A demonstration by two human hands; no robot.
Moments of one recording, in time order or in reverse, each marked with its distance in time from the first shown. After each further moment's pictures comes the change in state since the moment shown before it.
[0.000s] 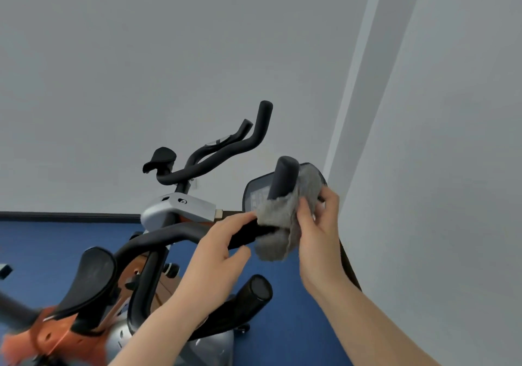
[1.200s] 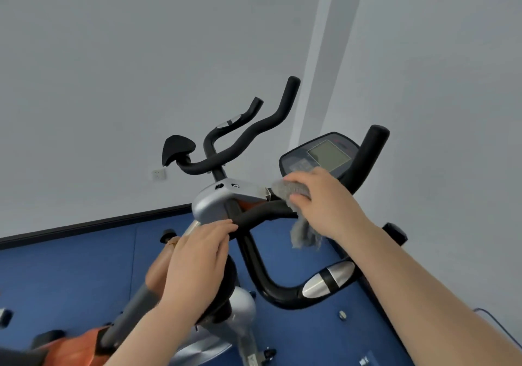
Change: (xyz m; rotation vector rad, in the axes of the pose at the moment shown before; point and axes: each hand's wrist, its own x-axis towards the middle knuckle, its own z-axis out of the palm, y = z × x) left_hand 0.002 -0.130 -0.174 0.454 -0.099 0.214; right_hand -0.026 0.006 0.146 -1.414 -0.100 0.014
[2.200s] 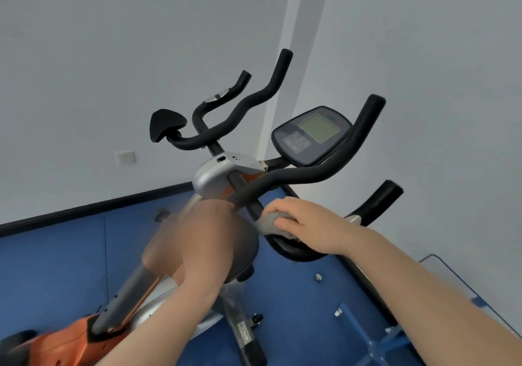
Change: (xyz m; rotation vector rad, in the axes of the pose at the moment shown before) left_hand -0.017 -0.021 0.010 -0.504 0.135 -0.232; right_hand -0.058 -0.025 0.045 0.051 -0.454 -0.075
